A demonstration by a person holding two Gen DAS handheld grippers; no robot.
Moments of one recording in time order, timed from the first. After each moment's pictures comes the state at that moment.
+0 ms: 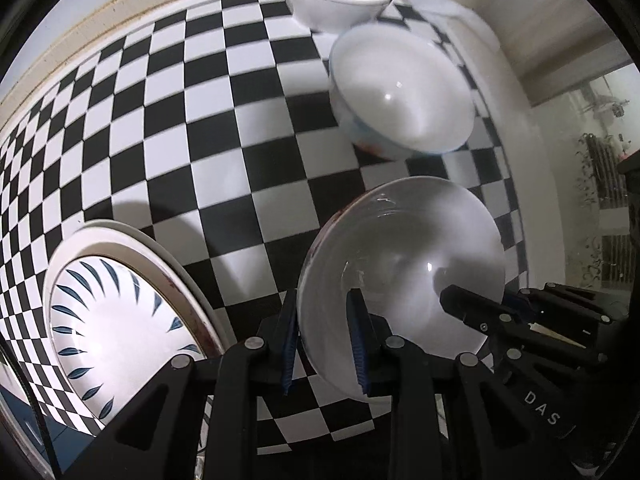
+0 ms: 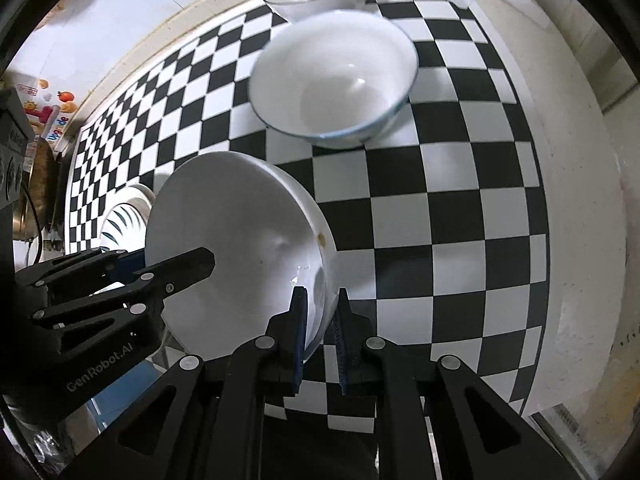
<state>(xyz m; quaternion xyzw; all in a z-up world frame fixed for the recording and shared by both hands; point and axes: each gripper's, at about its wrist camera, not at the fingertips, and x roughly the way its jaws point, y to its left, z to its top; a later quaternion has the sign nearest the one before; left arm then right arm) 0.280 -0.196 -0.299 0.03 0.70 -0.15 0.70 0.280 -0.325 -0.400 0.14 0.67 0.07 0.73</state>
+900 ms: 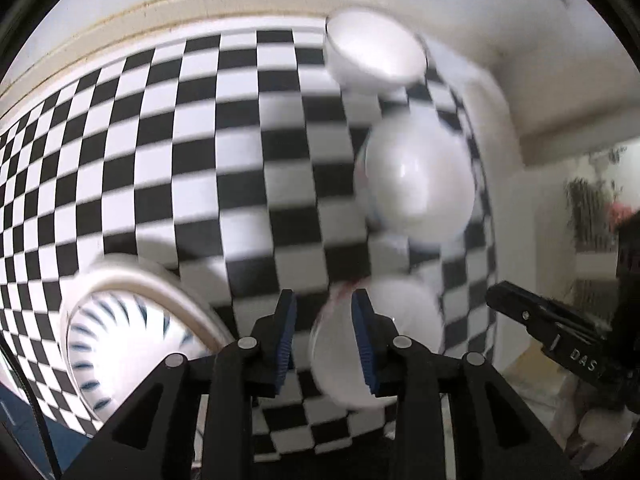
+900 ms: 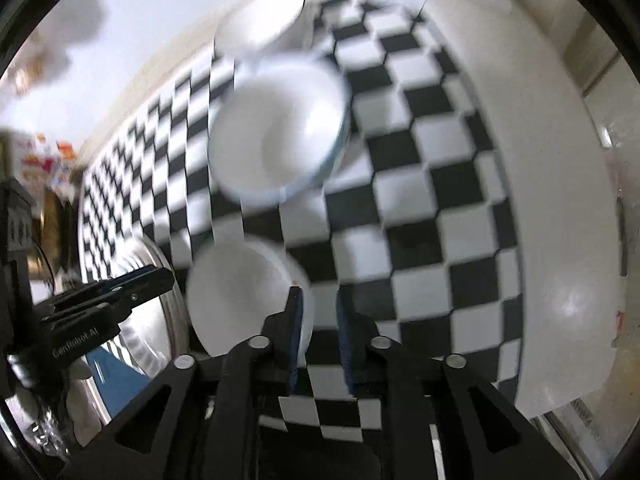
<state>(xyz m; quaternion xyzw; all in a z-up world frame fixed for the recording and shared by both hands) 0.343 -0.180 -0.266 -0.05 0.68 -0.14 0.72 0.304 -0.386 -0.373 0.21 0.63 0.05 0.75</state>
